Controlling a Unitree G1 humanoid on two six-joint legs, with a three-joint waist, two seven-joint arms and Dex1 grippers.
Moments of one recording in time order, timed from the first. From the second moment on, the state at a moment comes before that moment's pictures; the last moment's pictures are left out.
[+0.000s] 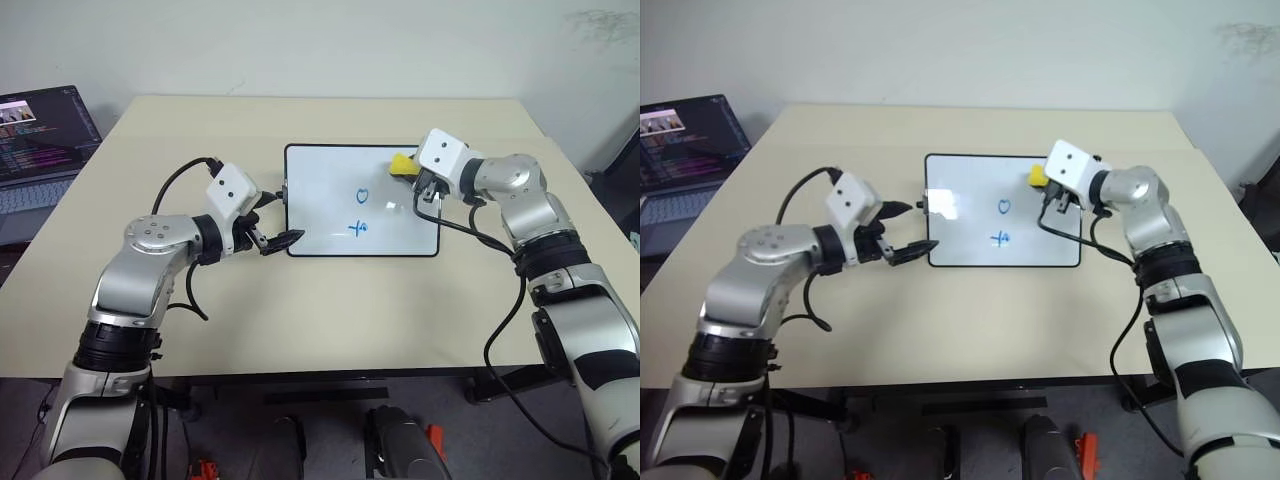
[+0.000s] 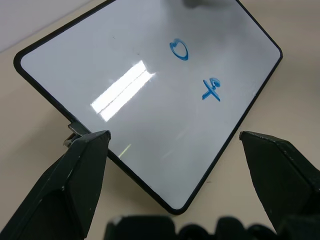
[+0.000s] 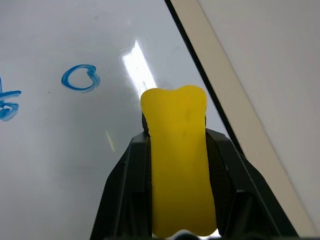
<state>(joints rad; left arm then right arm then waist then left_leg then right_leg) -0.59 0.71 -0.03 -0.05 -0.27 0.54 -0.85 -1.10 -0.51 0.21 0.72 -0.26 -0.07 0.80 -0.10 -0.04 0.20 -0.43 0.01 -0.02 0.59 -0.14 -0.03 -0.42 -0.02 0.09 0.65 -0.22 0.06</state>
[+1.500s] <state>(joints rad) -0.60 0.73 -0.03 -0.05 -0.25 0.52 -0.89 -1.03 -0.59 0.22 0.51 -0.17 -0.03 0.97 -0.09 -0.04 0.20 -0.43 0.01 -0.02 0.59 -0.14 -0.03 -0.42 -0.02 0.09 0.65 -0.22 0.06</state>
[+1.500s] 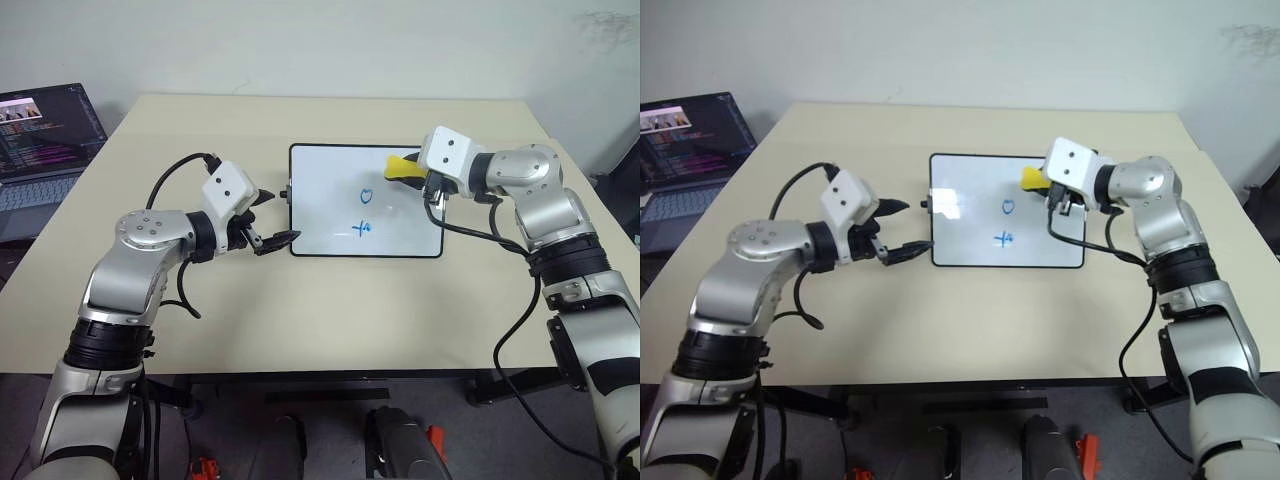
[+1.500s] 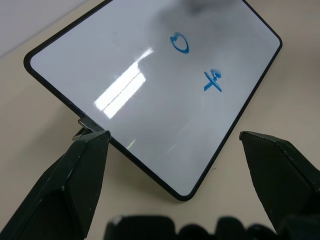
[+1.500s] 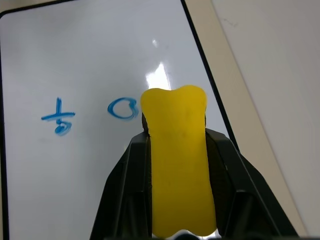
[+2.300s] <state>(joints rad) -0.60 0.74 -0.04 -0.07 -0.25 0.52 -0.91 -0.97 -0.66 0.22 0.36 -0.17 0.08 1.08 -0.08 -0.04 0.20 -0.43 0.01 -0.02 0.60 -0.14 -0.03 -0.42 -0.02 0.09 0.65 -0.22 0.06</state>
